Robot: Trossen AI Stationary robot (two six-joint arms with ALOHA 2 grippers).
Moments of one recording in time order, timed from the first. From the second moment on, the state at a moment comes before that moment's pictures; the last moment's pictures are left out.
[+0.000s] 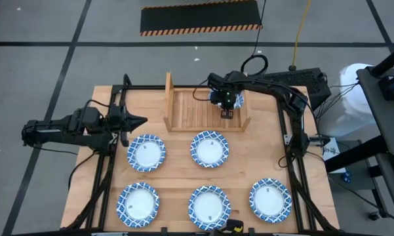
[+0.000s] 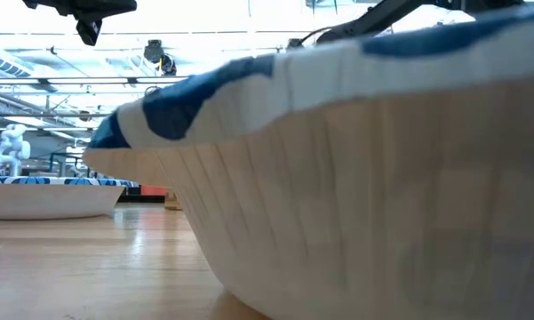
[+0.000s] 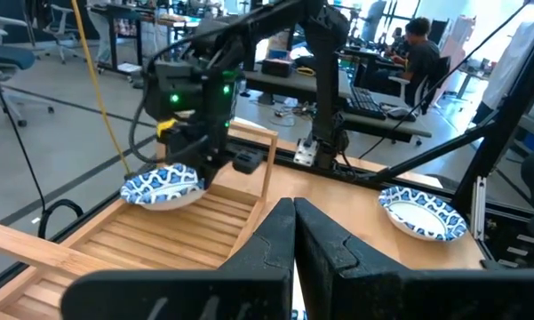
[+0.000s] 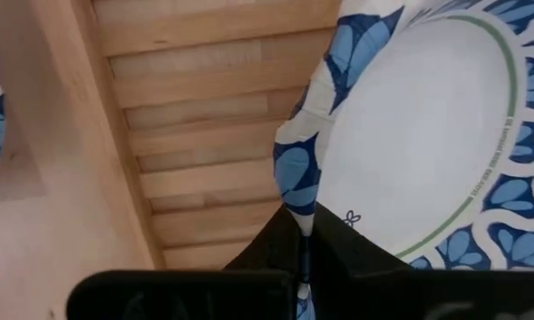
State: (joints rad) left arm 0.00 0.45 0.60 -0.26 -0.20 -0.18; right arm -0.56 2.00 1.60 -1.13 0.00 -0.42
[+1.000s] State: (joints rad) left arm 0.00 0.45 0.60 -0.26 -0.21 -0.18; right arm -0.55 1.93 1.49 -1.00 0.08 -0.54
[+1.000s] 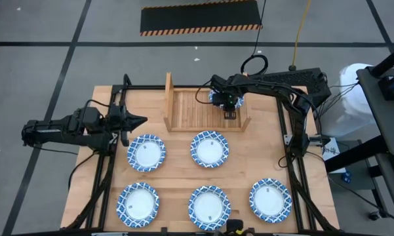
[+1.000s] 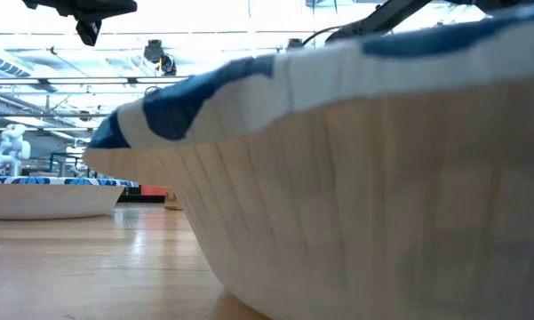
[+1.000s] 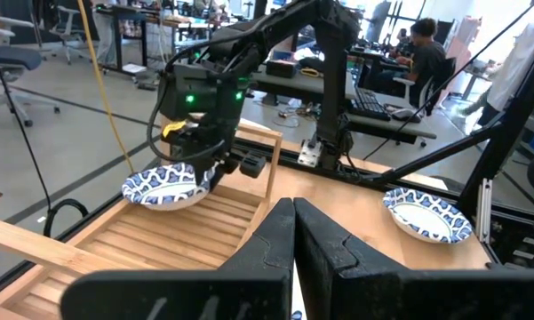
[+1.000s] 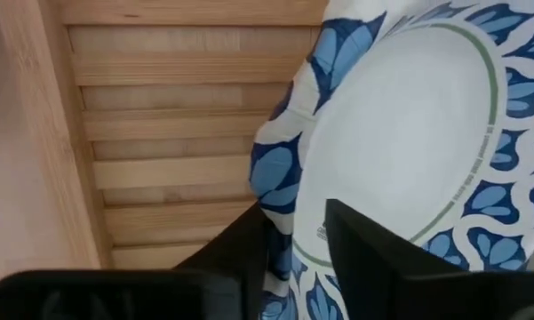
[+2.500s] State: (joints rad) left arm 0.00 0.45 0.60 -0.26 -0.21 -0.18; right arm -0.33 1.48 1.49 -1.24 0.21 -0.53
